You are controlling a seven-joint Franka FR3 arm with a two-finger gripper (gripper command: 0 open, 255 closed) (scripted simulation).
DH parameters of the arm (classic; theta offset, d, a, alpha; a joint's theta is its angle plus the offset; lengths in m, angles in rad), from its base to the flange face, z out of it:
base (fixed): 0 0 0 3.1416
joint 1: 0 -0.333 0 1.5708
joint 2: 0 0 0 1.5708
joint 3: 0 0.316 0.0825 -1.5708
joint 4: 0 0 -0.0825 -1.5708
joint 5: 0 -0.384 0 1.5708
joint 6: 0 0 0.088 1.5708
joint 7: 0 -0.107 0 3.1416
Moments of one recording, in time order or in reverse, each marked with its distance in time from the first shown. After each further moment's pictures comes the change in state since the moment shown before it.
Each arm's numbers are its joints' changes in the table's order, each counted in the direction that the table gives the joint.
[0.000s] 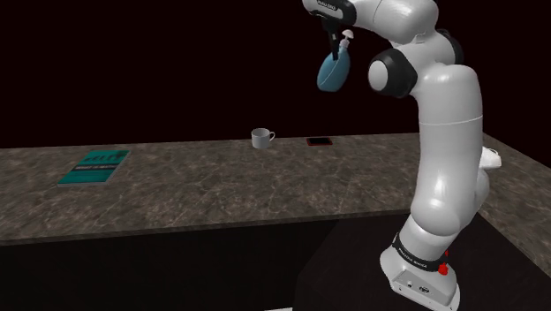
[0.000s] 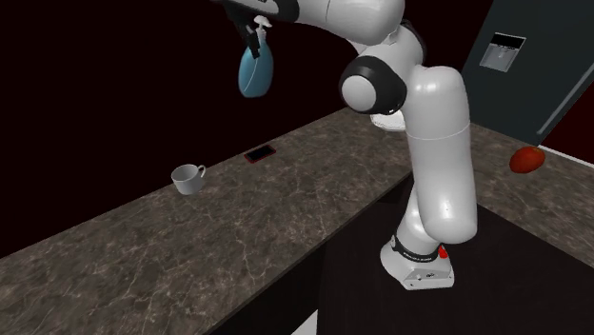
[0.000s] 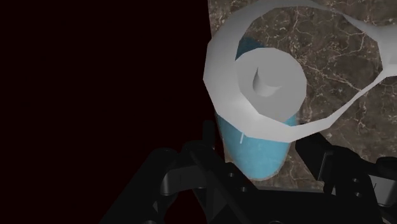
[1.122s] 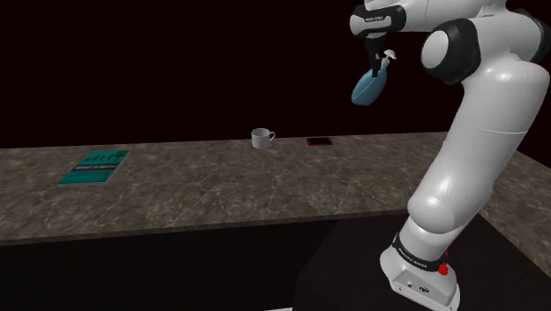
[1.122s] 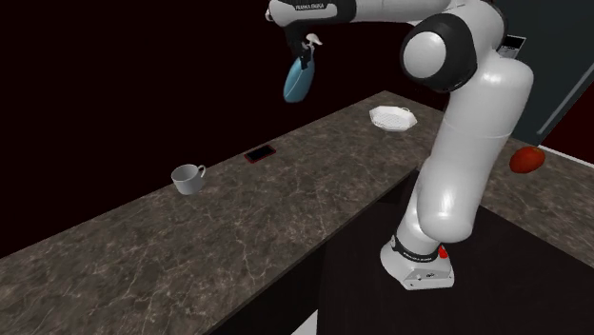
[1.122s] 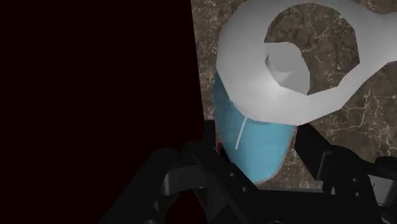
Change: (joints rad) arm 0.088 -0.348 -0.096 0.661 0.092 -0.398 0.128
